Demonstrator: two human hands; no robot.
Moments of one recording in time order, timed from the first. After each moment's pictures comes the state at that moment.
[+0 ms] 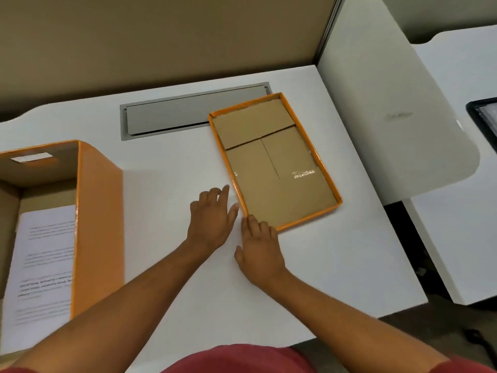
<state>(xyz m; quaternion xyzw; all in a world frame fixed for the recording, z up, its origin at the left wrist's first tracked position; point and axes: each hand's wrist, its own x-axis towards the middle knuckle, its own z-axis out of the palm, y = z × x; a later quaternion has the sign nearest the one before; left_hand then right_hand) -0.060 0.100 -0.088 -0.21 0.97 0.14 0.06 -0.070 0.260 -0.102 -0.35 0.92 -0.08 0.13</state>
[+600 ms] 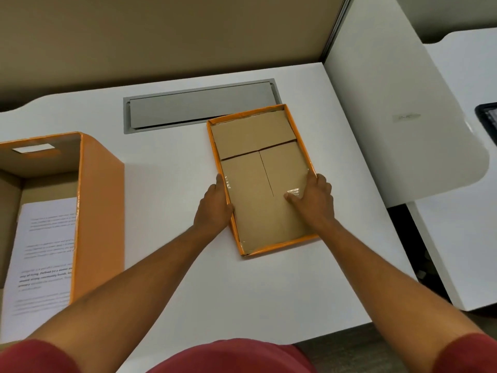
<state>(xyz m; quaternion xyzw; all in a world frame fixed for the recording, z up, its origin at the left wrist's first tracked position) -0.083 0.085 -0.114 -0.29 0.89 0.35 0.06 -0.225 0.307 -0.102 -0.12 0.96 -0.17 0.17</state>
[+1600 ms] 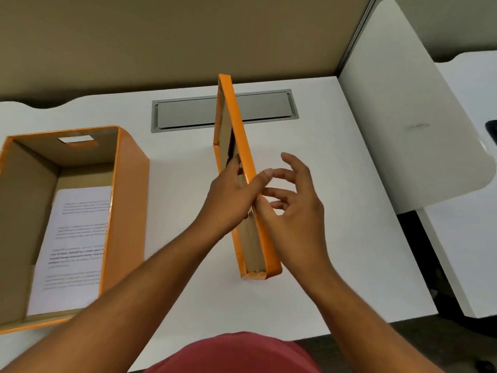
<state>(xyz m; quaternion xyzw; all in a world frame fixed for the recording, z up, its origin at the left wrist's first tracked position) -0.045 0.123 0.070 -0.32 0.75 0.58 -0.03 -0.069 0.253 0.088 -0.16 0.81 -0.55 0.14</state>
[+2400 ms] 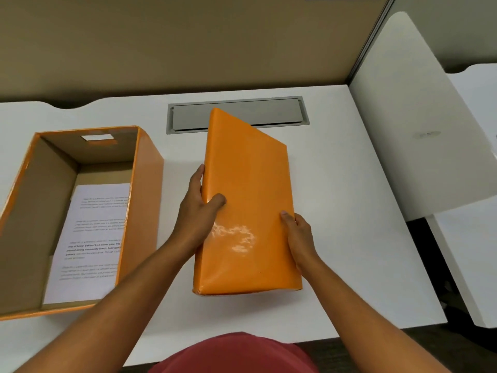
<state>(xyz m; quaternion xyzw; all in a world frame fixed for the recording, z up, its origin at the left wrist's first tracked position) 0.022 0.077 0.035 -0.40 0.70 0.59 -0.07 -0.086 0.268 -0.043 0.07 0.76 -0.53 0.37</state>
